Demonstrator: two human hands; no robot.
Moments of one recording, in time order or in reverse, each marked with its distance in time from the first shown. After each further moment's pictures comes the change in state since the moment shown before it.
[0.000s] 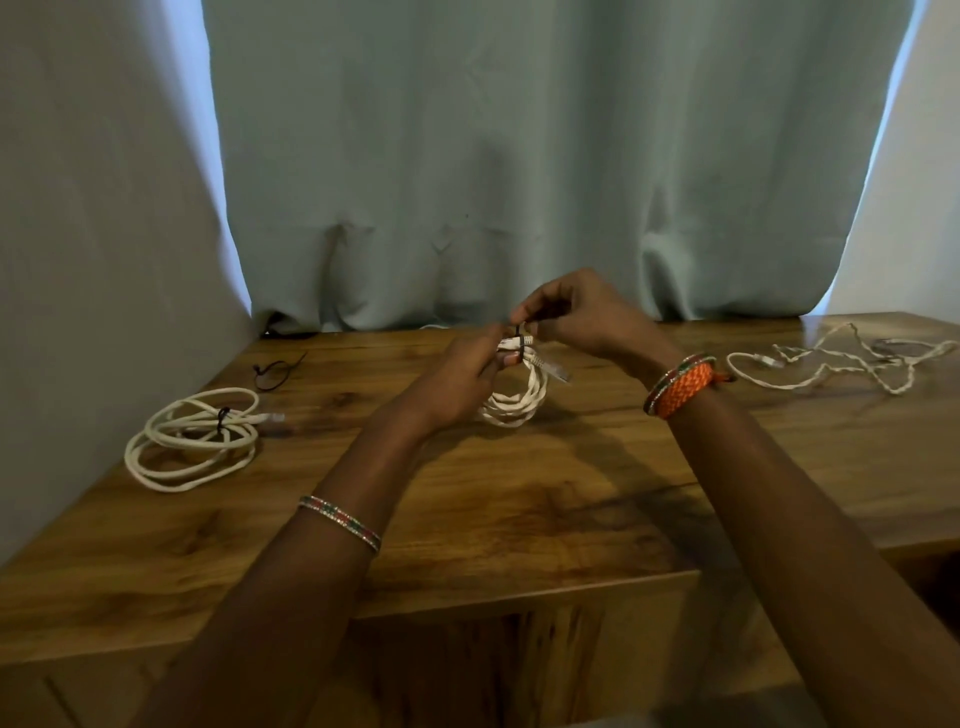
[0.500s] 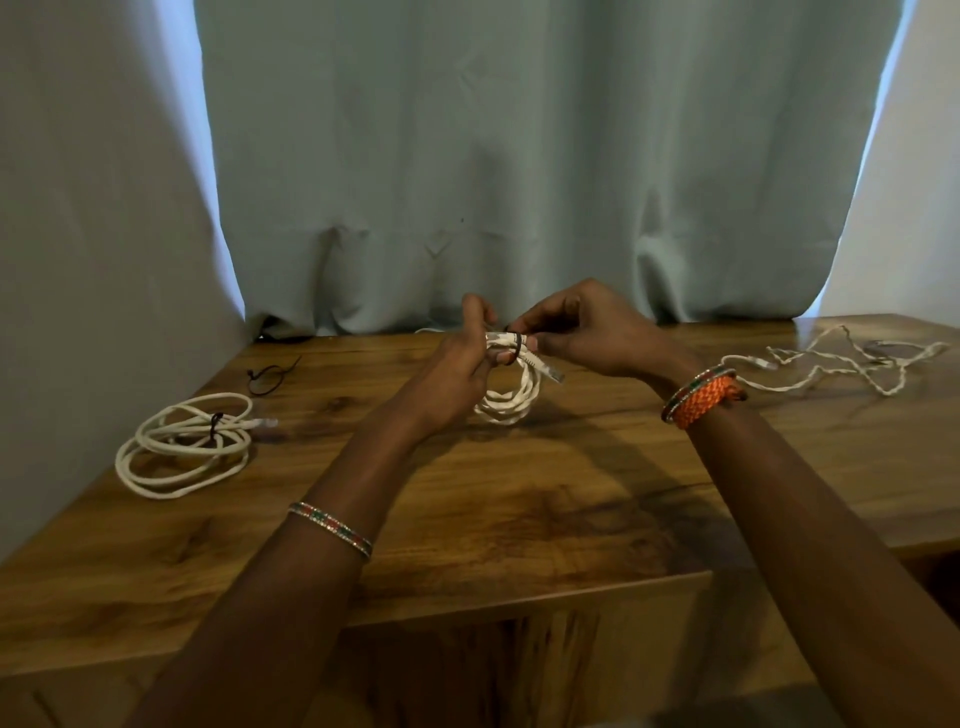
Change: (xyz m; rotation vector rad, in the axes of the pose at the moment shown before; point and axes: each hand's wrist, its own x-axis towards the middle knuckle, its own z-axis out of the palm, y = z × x) left_hand 0.001 0.002 -0.002 0.029 0.060 -0.009; right_hand -0.007 0.012 -0.008 -0.111 -0.068 -0.169
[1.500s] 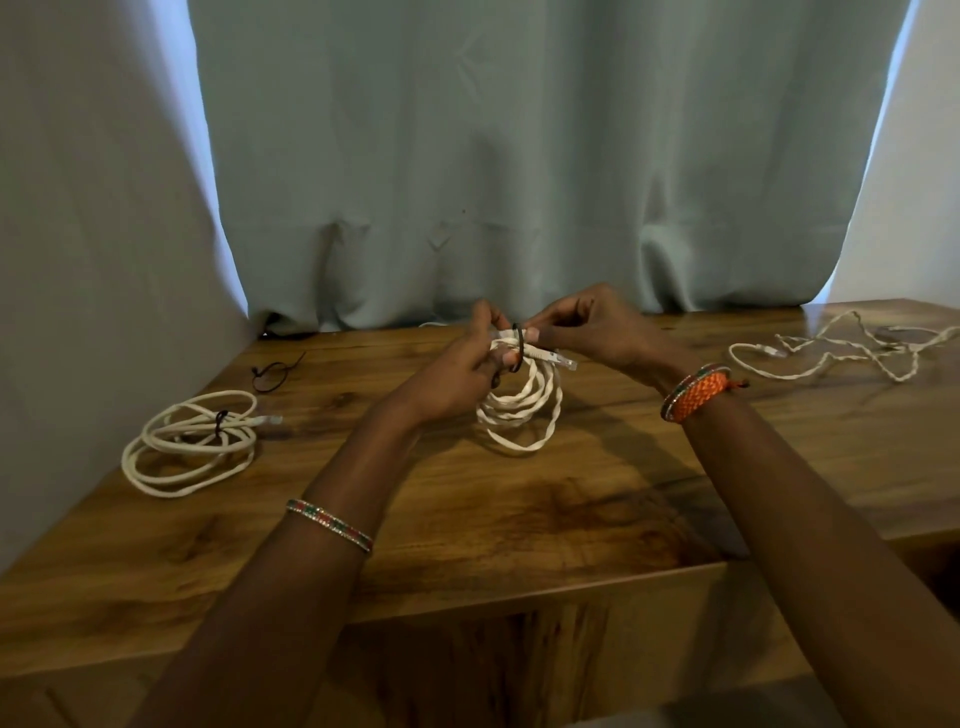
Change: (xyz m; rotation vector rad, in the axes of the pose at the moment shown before) left_hand -0.001 0.000 -0.003 -0.285 -0.174 -0.116; right_hand -0.003 0.016 0.008 0.300 -0.007 0.088
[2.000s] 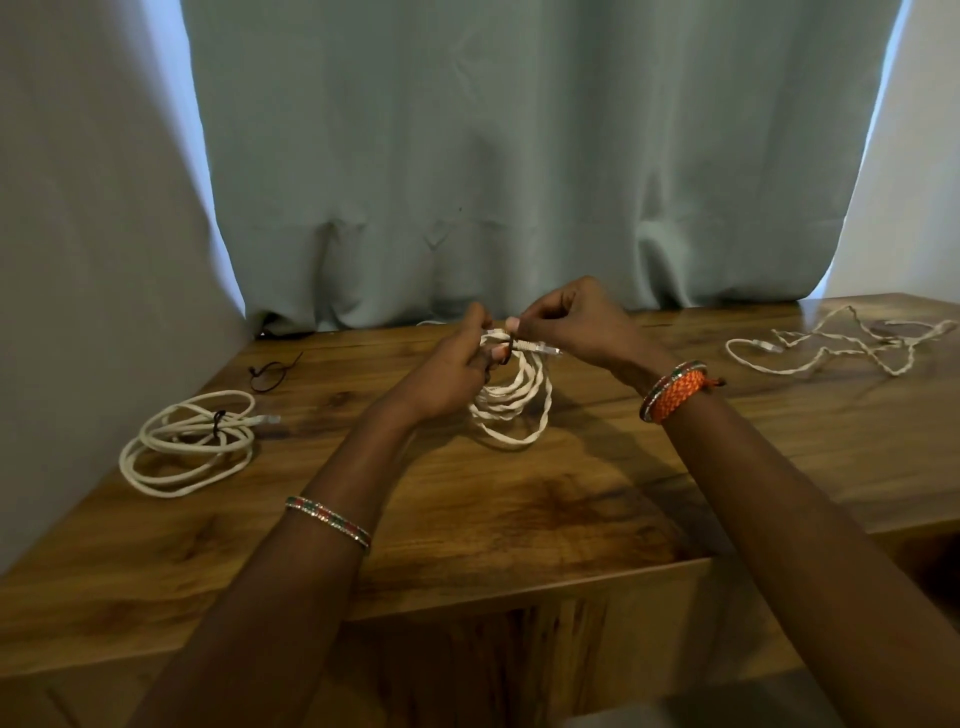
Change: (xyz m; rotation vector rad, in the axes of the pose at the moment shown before) left_hand 0.000 -0.007 -0.002 0.030 0.034 -0.033; right_hand 0.004 -0.007 0.015 -0.064 0.150 0.025
